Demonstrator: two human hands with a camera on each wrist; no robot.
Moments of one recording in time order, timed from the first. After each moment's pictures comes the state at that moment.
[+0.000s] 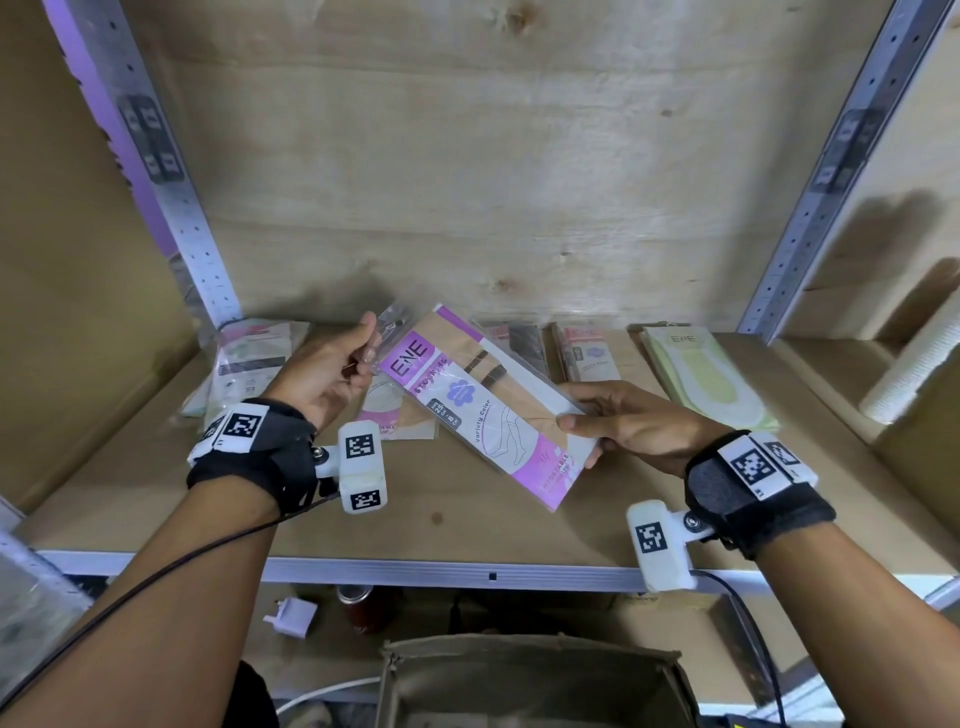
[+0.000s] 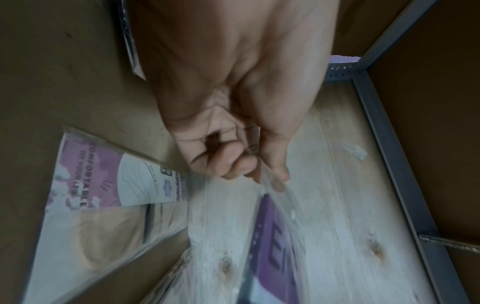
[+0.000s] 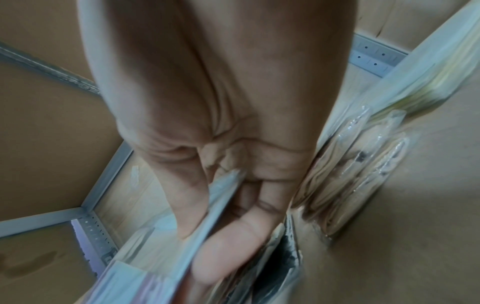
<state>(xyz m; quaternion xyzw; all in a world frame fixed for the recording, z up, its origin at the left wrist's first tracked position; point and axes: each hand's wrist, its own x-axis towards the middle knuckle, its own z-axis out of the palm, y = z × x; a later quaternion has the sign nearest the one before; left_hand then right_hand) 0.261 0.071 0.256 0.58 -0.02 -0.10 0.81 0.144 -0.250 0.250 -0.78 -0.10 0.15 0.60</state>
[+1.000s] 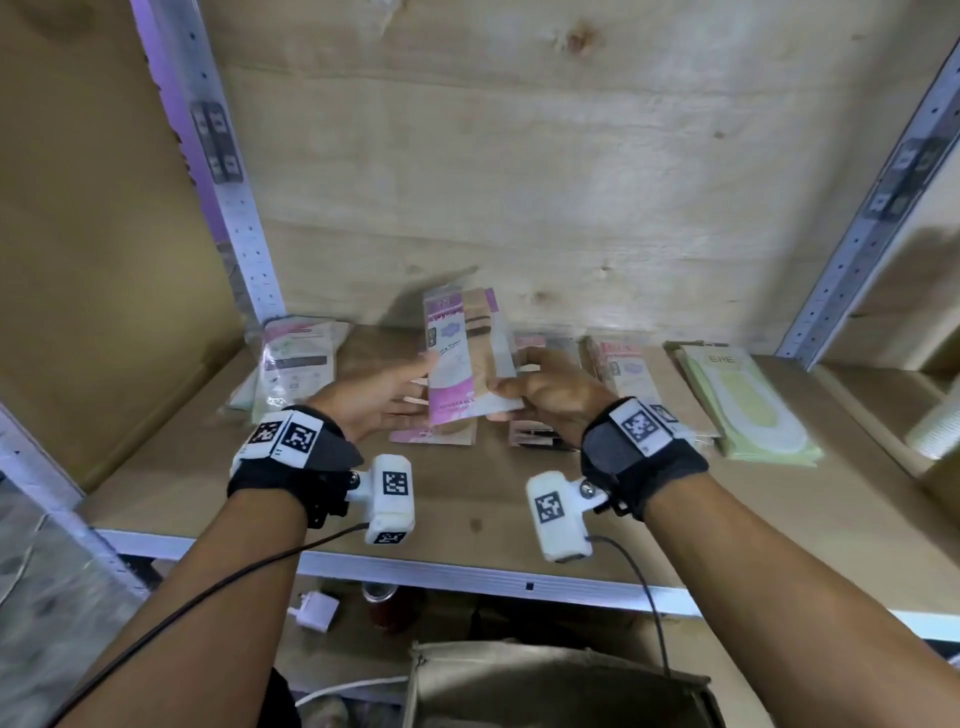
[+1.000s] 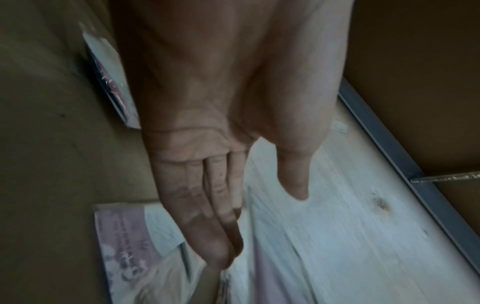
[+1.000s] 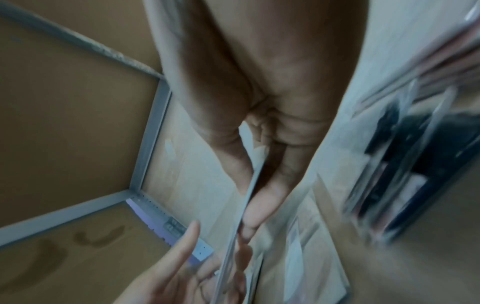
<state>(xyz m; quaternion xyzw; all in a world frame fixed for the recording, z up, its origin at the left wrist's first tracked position) 0.241 0.085 0.254 0.72 -0.05 -0.22 0.66 0.203 -0.132 0.270 -0.71 0.03 0.08 0.70</state>
